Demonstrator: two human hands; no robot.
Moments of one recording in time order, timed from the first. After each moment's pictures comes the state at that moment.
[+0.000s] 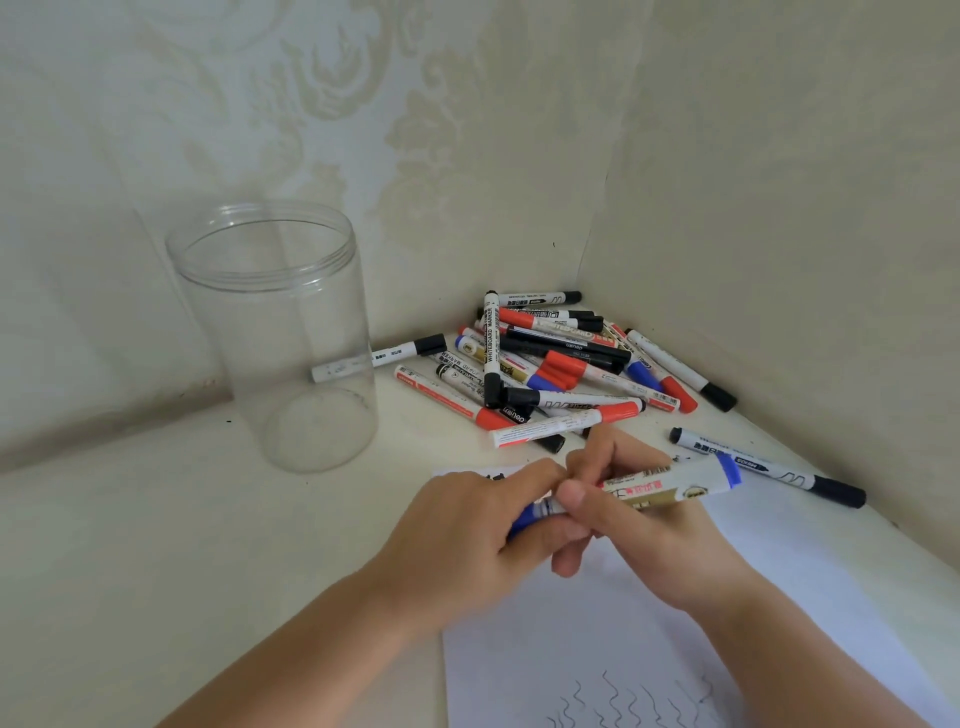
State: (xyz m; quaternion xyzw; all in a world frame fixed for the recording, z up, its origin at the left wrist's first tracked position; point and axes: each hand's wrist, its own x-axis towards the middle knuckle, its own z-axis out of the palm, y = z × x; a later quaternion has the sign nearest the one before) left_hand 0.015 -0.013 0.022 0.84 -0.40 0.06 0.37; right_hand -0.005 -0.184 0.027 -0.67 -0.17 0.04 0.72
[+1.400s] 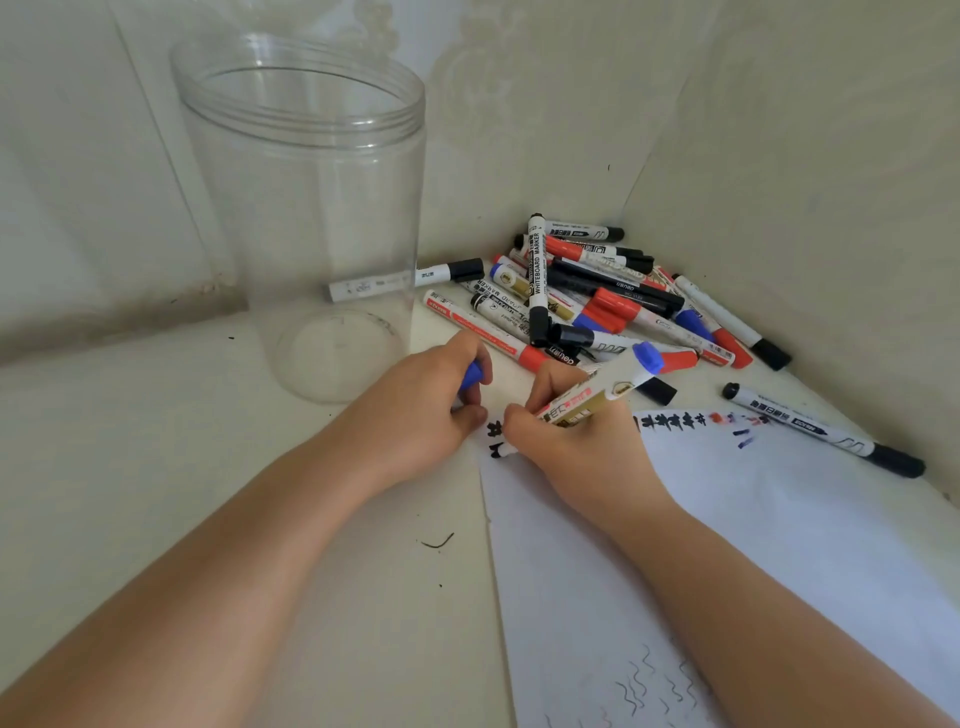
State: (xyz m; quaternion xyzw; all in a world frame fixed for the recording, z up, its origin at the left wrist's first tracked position) left_hand 0.079 0.036 -0.007 0.90 -0.25 -0.03 0.36; right_hand 0.033 -0.114 -0.007 -0.83 -0.02 -0.08 0.55
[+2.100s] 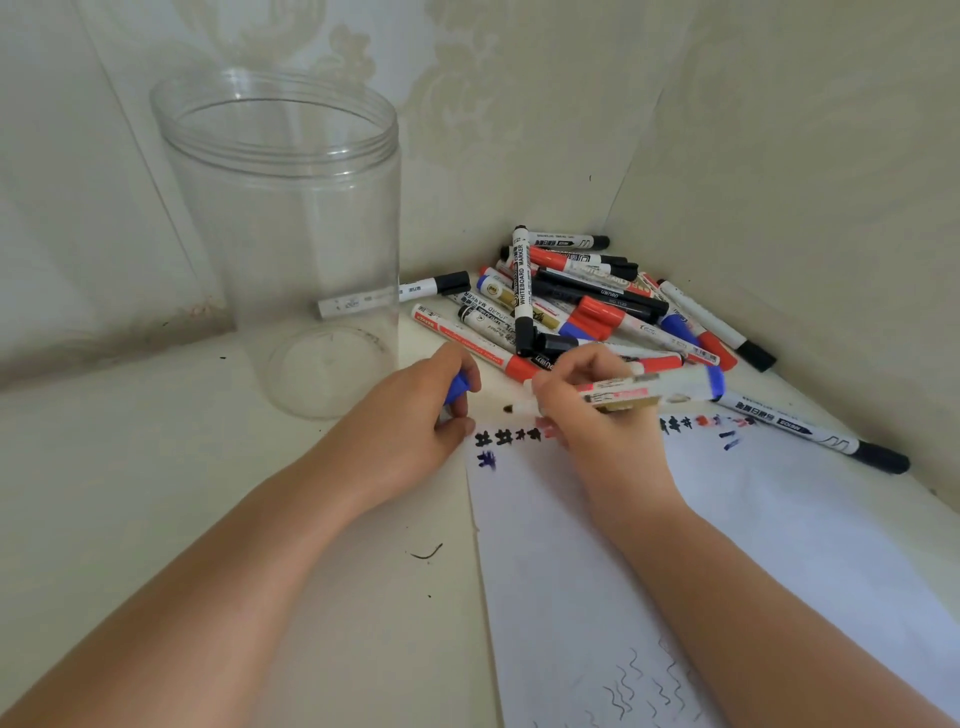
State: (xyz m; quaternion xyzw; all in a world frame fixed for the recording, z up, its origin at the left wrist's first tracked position) left_hand 0.075 0.038 -0.009 0.89 -0.26 -0.01 0.37; right_hand 0.033 -0.125 0.003 -0.72 0.02 -0.13 0.68
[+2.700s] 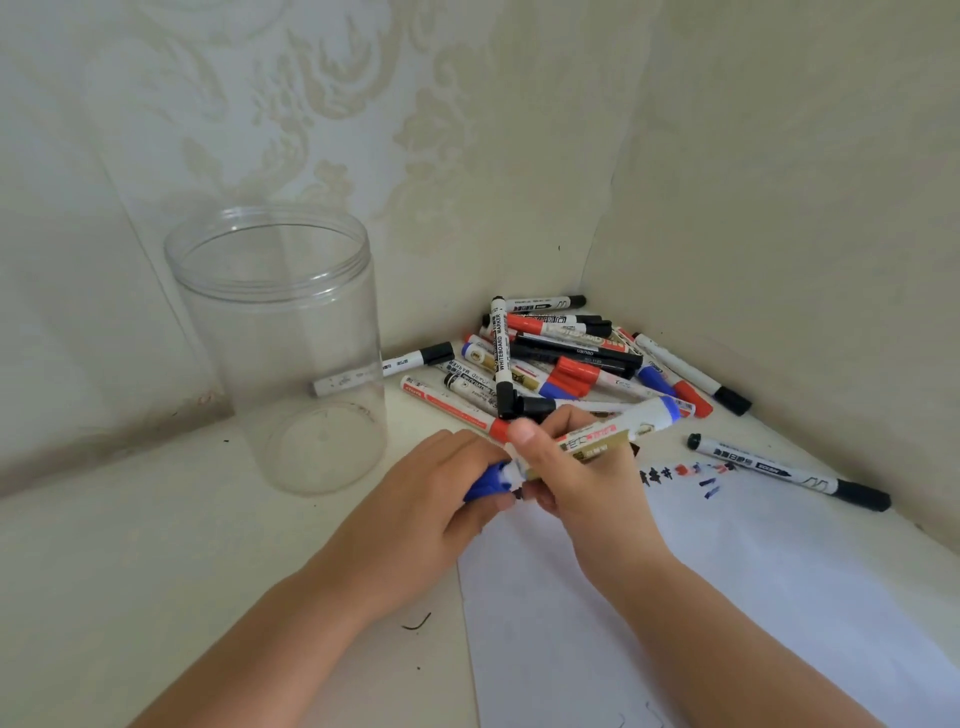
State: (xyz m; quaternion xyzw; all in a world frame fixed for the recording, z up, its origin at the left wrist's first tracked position) left_hand 0.053 0.025 0.004 0.86 -0.37 0.08 0.35; right_hand 0.030 -0.126 0.019 -0.67 0.01 -0.09 0.73
